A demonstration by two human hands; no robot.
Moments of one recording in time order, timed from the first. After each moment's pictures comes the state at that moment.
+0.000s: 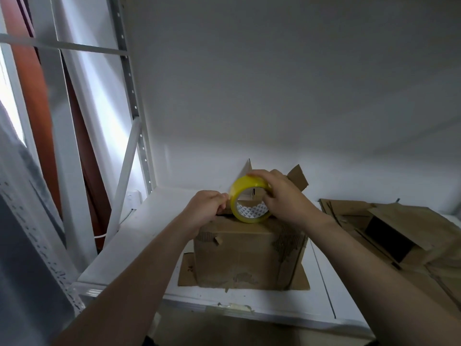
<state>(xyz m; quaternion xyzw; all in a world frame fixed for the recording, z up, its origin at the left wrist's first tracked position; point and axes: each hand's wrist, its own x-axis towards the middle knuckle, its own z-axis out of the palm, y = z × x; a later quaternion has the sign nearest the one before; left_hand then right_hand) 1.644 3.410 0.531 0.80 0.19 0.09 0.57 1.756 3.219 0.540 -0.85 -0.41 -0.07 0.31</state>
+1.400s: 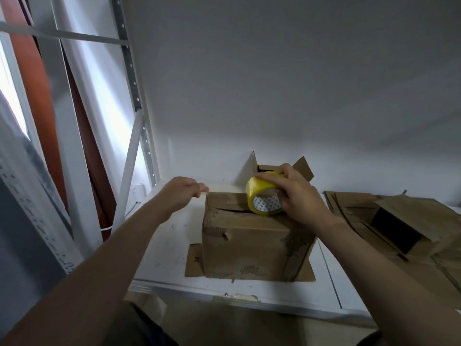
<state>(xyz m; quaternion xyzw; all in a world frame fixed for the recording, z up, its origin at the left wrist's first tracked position) 1.639 3.485 0.522 0.85 0.18 0.11 0.48 1.759 3.206 0.519 -0.86 -0.43 -0.16 0.23</state>
